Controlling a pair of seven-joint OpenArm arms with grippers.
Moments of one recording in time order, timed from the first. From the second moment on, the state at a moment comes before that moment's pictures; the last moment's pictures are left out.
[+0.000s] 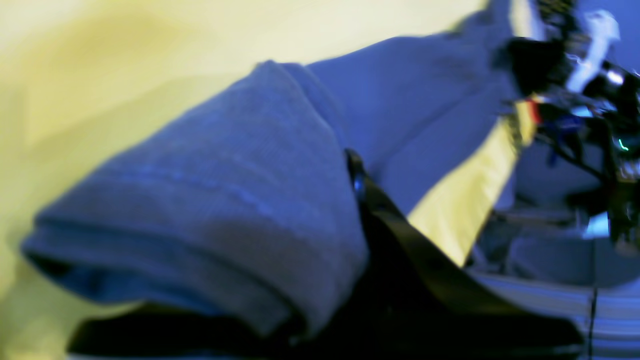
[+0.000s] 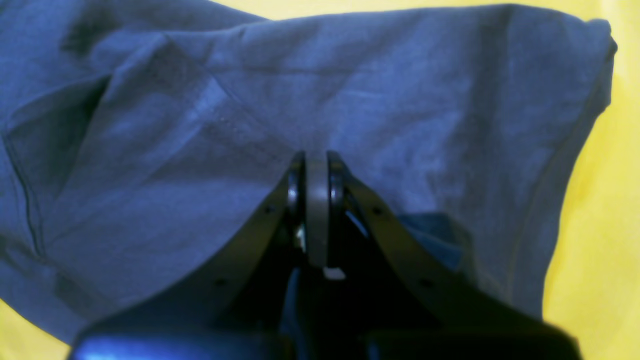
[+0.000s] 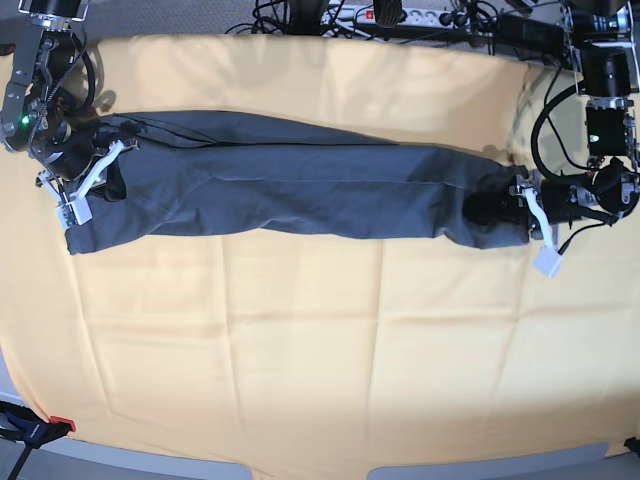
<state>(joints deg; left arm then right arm) -7.6 -33.5 -7.2 75.5 -86.3 -37.4 79.1 -11.8 21.1 21.0 94.7 27.8 34.0 -48.3</state>
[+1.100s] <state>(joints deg) -1.9 -5.9 -7.2 89.3 -81.8 -43.5 75.1 -11.8 21.0 21.0 94.6 27.8 34.7 -48.4</state>
